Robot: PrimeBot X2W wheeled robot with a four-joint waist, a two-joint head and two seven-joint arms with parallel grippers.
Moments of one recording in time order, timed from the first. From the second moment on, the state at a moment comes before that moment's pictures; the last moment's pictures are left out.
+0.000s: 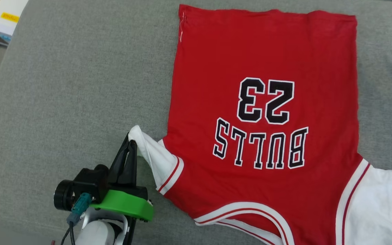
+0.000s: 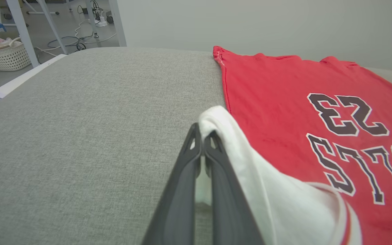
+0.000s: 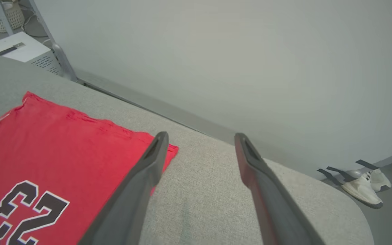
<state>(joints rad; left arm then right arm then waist) -0.09 0.21 -0.28 0.02 -0.32 0.07 -0.26 -0.77 -0.72 0.11 0.00 0.58 0.13 0.64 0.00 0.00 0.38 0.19</state>
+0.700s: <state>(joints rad) -0.16 0.06 -0.23 -0.02 -0.23 -0.03 -0.26 -1.15 -0.71 0.32 0.37 0.57 0.13 1.16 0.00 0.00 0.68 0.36</state>
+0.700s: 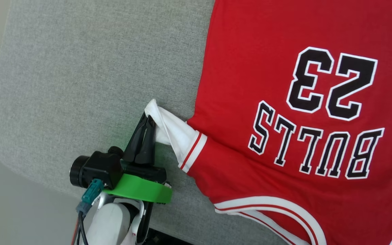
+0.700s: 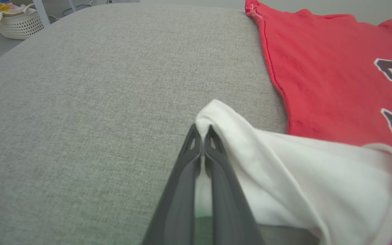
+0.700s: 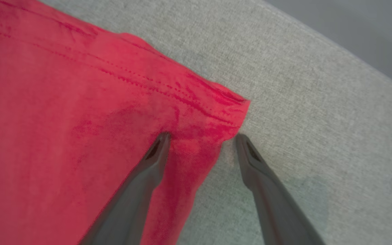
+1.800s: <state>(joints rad) -0.03 0.07 -0.11 0.06 -0.15 -0.05 -0.26 -0.78 -0.94 0.51 0.17 0.75 0.13 0.68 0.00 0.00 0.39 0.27</state>
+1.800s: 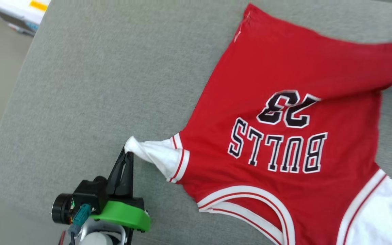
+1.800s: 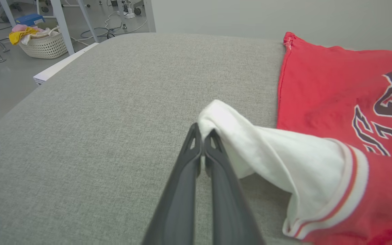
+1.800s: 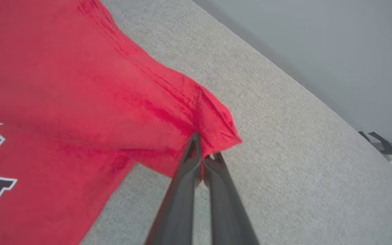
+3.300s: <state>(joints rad) 0.03 0.09 -0.04 0.11 -0.13 -0.09 -0.26 0.05 -0.70 -0.07 -0.25 0.63 0.13 0.56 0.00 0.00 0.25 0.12</state>
